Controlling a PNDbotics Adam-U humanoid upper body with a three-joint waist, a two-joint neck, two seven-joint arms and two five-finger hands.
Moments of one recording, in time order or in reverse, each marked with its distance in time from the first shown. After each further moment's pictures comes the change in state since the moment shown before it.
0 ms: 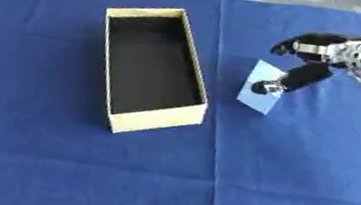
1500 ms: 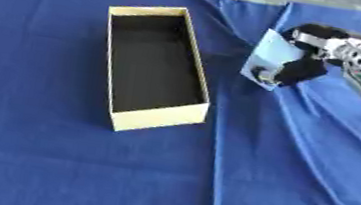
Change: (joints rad) left arm -0.006 -0.015 -0.005 0.000 0.025 0.007 -0.007; right arm 0.030 -0.008 -0.059 -0.169 -0.096 0.181 -0.182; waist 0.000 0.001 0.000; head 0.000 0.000
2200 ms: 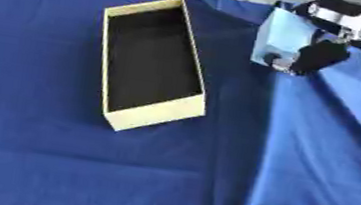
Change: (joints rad) left arm -0.004 0.000 0.000 0.000 0.000 -0.002 -0.004; right arm 0.003 -0.019 -0.046 -0.058 -0.058 0.003 0.002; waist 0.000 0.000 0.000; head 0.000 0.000
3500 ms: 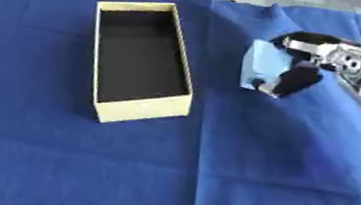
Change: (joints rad) left arm -0.001 0.000 -0.005 0.000 0.000 0.001 -0.007; right arm -0.001 0.078 0.081 0.147 0.042 -0.062 0.062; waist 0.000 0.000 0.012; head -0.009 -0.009
